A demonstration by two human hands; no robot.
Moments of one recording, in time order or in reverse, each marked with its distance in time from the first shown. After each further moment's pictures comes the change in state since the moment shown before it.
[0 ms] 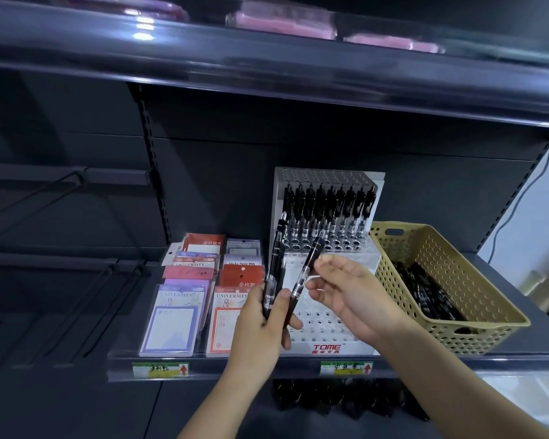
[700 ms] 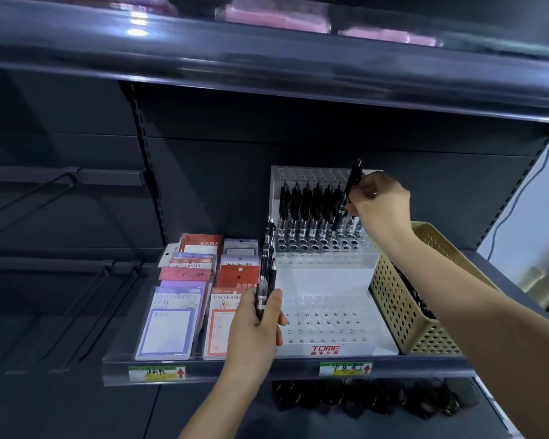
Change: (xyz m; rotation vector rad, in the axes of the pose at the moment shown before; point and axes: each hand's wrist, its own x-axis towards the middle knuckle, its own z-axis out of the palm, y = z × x) left_hand 0.004 -0.002 -0.001 0.007 0.056 -0.126; right_hand 0.071 -0.075 -0.030 -0.868 0.584 -0.563
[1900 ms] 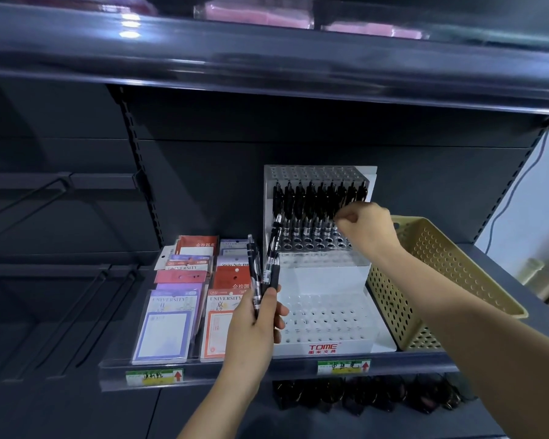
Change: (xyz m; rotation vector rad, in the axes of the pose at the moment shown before) left_hand 0.001 0.002 0.007 -0.103 -0.001 0.003; right_hand -0.008 0.031 0.010 -0.289 -0.200 0.003
